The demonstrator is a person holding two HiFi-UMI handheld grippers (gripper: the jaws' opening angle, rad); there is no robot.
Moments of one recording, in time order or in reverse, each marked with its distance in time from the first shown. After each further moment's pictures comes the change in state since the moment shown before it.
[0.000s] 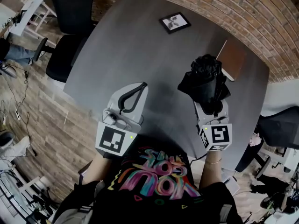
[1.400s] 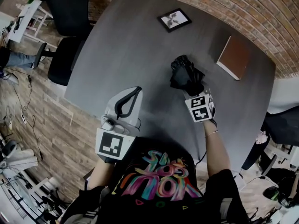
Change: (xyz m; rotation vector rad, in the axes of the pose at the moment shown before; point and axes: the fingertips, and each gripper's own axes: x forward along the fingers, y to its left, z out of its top) left arm 0.009 0.018 -0.026 -0.022 0.081 0.041; right arm 0.123 0.005 -0.155 -0.103 0.439 0.106
